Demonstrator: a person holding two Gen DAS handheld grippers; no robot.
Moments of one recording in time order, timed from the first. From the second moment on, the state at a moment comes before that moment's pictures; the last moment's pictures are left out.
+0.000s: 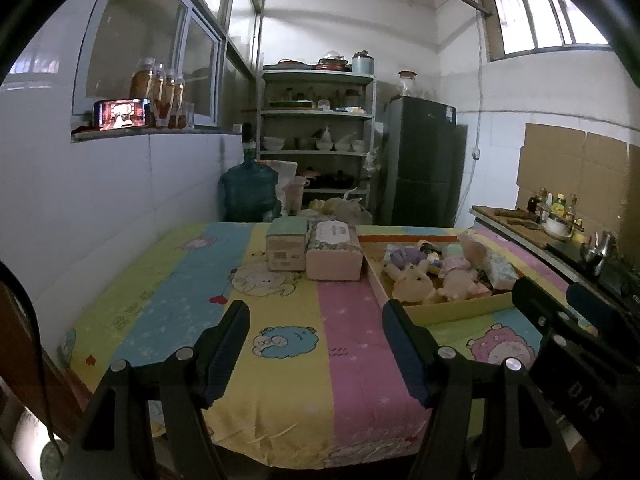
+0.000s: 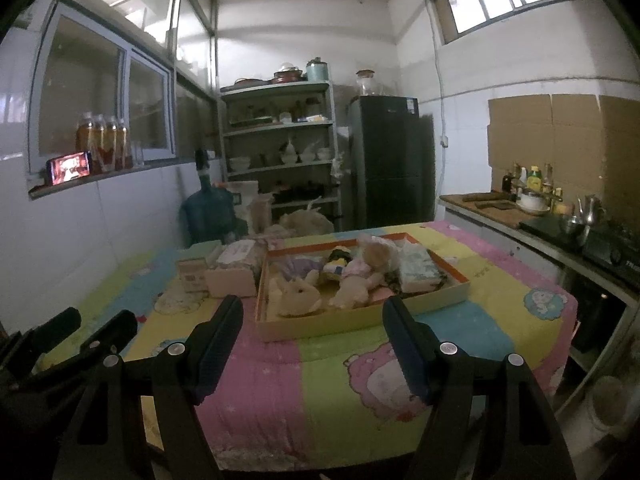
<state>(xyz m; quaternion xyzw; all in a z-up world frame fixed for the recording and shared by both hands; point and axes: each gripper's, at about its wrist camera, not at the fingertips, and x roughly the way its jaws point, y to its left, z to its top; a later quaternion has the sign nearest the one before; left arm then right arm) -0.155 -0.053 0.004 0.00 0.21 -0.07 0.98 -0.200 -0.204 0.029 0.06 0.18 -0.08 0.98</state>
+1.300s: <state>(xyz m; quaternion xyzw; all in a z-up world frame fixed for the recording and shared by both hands) -0.153 -0.050 0.003 0.00 0.21 -0.07 0.98 -0.197 -0.199 0.028 0.06 0.18 -0.08 0.98</state>
